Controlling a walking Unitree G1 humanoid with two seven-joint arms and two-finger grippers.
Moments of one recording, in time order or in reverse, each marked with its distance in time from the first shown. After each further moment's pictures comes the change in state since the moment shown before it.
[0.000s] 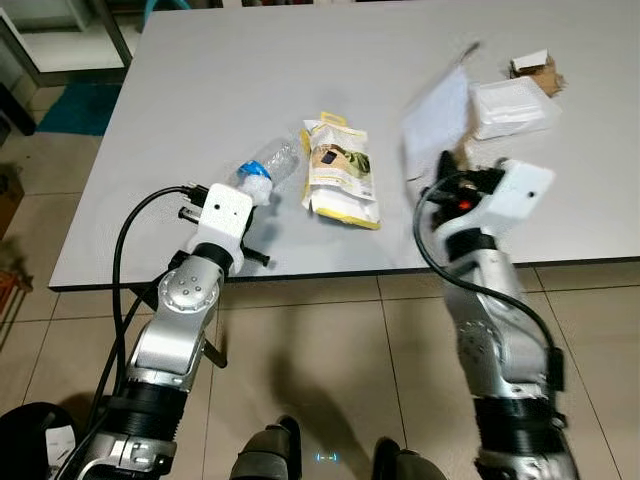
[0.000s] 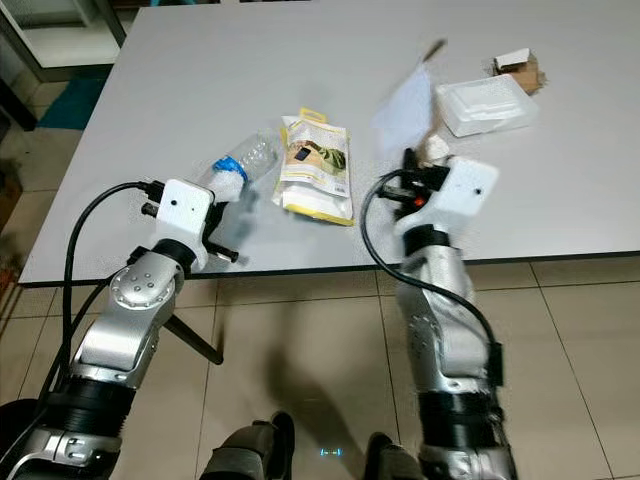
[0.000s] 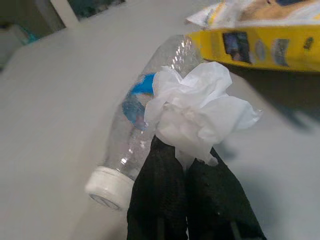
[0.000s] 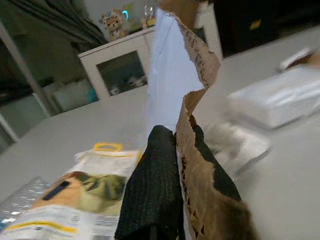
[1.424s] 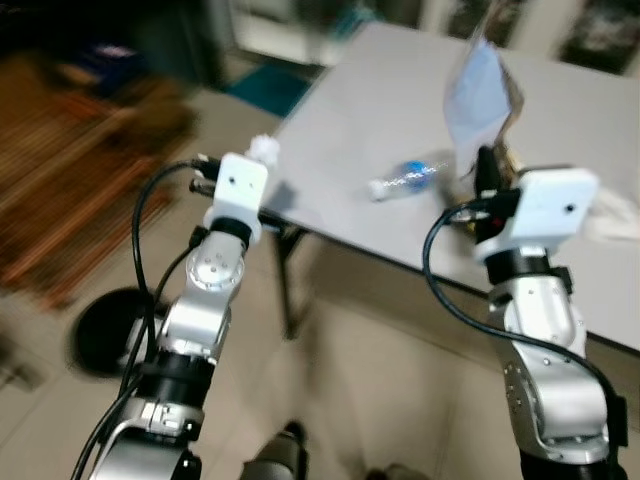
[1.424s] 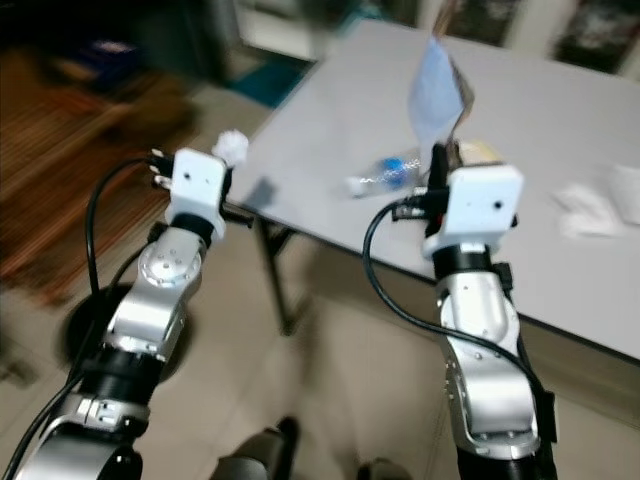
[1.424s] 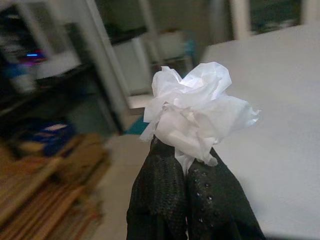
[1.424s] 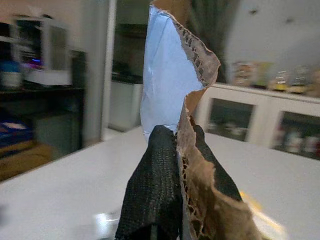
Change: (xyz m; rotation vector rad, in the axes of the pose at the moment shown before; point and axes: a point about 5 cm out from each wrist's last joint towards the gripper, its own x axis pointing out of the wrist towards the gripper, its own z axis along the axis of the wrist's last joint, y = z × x) left arm 0.024 -0.011 0.026 -0.028 -0.142 0.104; right arm -0.036 -0.002 0.040 -0.400 -0.103 0.013
